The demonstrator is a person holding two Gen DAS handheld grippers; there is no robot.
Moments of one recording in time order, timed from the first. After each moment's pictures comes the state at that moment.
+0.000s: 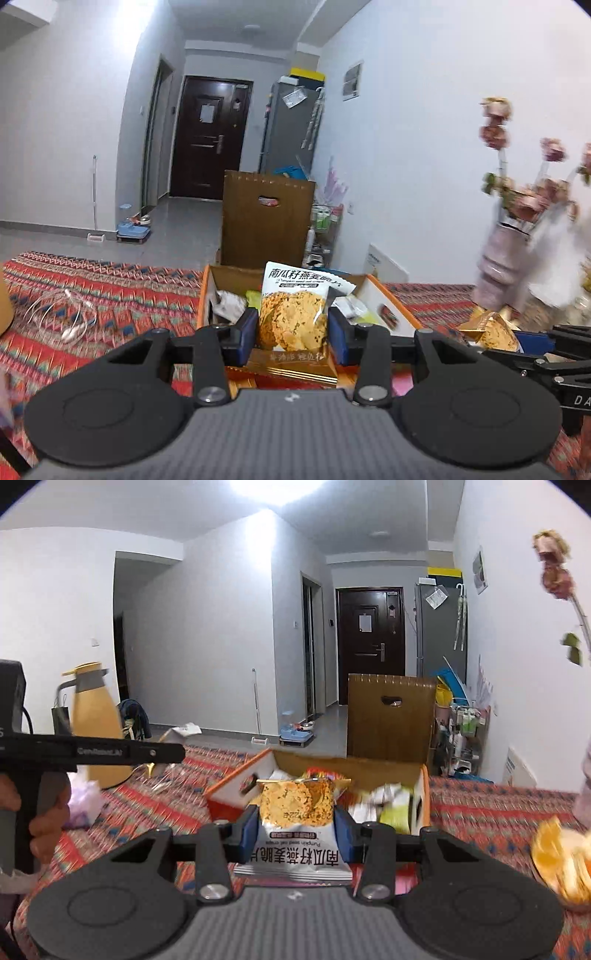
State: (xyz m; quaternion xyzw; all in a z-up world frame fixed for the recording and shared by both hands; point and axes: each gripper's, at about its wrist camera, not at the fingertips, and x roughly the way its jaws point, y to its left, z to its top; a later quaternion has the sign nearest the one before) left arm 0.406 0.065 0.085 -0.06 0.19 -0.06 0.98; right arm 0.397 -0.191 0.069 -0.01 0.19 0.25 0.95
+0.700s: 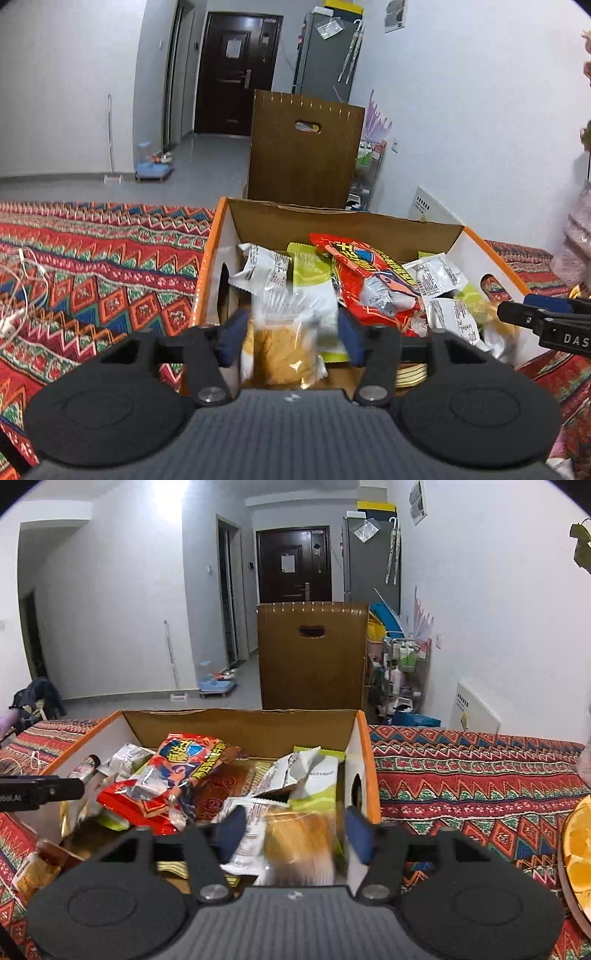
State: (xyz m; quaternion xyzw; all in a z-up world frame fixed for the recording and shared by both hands) left arm 0.568 0.081 -0.014 -0.06 0.29 -0.02 0.95; right arm 0.598 -0.183 -0.027 0.00 0.29 0.13 0.95
